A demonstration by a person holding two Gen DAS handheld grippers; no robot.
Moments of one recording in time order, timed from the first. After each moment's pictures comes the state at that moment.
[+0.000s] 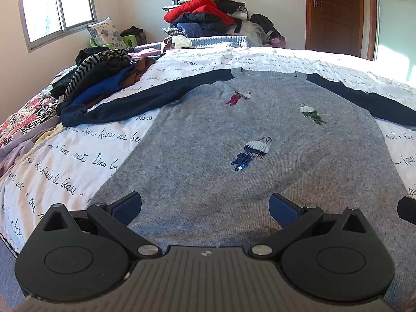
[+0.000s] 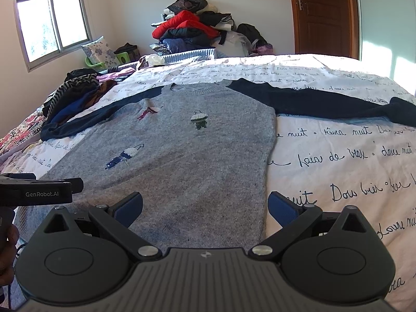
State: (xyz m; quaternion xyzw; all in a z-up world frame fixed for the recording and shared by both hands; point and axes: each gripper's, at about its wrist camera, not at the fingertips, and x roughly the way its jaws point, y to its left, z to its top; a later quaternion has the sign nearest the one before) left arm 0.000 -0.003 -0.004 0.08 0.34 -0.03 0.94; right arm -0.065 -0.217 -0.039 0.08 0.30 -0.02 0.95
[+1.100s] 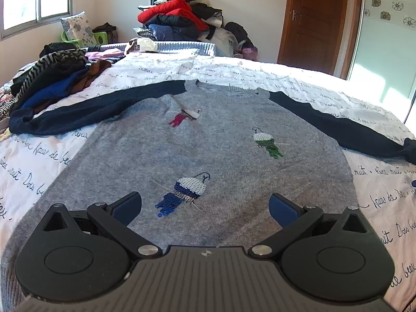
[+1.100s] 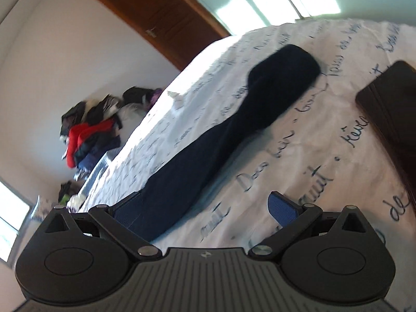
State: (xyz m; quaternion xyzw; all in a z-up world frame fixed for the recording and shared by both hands) left arm 0.057 -0.056 -0.007 0.01 0.35 -0.11 0.93; right arm 0.004 -0.536 -0.085 0.46 0.18 -0.19 0.85
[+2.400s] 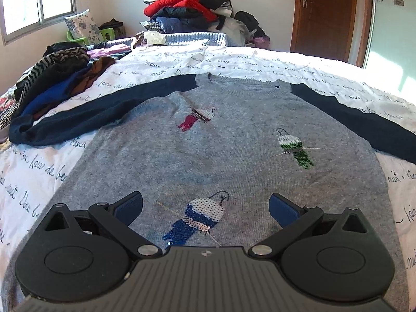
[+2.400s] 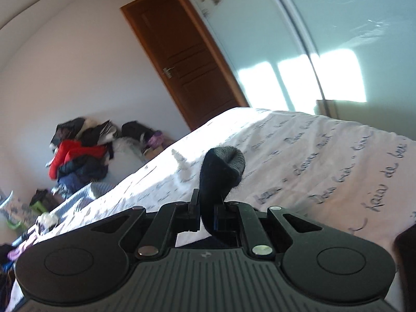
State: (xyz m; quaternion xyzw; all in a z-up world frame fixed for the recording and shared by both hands) left arm 0.107 -0.066 -0.022 0.06 0.35 -0.07 0.93; right arm 0.074 -0.541 -0.040 0.28 0.11 -0.23 0.92
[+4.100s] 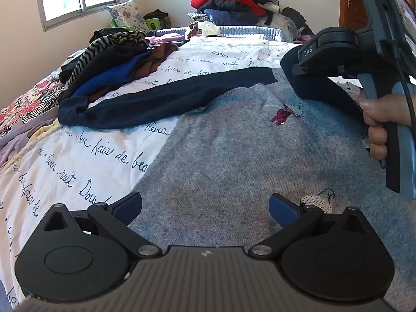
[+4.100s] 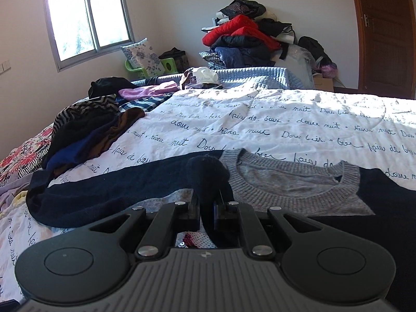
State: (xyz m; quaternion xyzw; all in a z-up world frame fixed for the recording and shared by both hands) left arm 0.119 0.014 -0.024 0.05 0.37 0.03 0.93; right arm 0.271 -0.148 -0.027 0.07 0.27 0.11 0.95
